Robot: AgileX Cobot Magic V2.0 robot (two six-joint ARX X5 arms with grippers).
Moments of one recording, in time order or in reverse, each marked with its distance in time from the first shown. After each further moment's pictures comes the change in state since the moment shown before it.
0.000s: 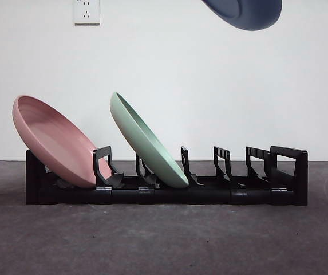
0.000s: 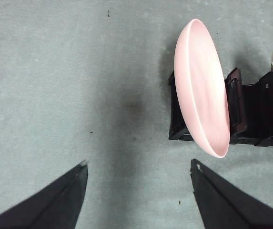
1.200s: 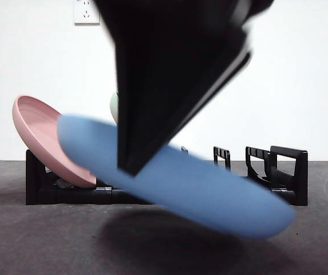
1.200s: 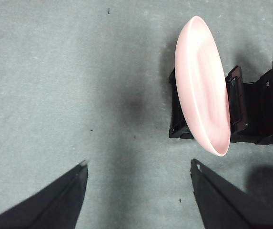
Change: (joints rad) left arm 0.000 0.000 0.000 -0.007 0.000 0.001; right arm 0.316 0.170 -0.578 0.282 -0.061 0.039
